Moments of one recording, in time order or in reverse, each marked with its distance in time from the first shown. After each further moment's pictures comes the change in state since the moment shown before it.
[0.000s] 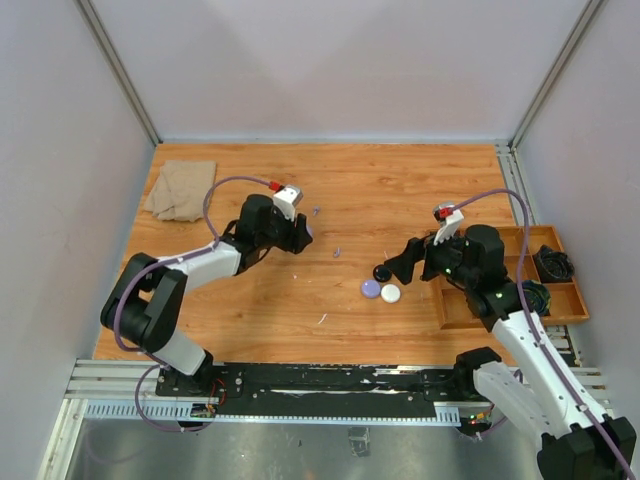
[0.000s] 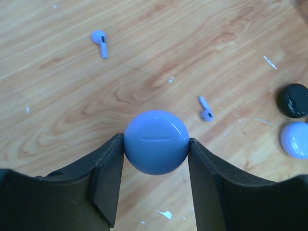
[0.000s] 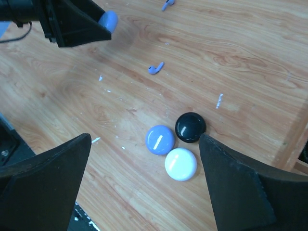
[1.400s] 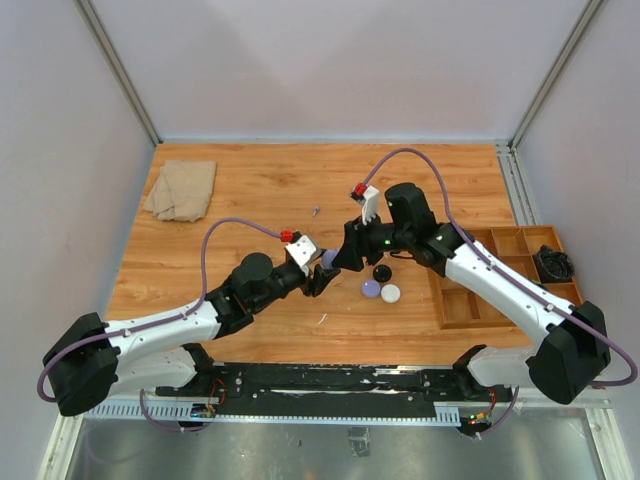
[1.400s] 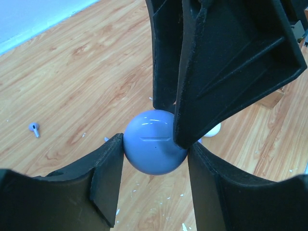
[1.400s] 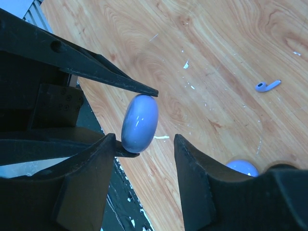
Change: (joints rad) left arm -0.499 -0.499 -0.337 0.297 -0.269 0.090; right arm 0.375 0.552 0.463 -0.132 -0.087 0.027
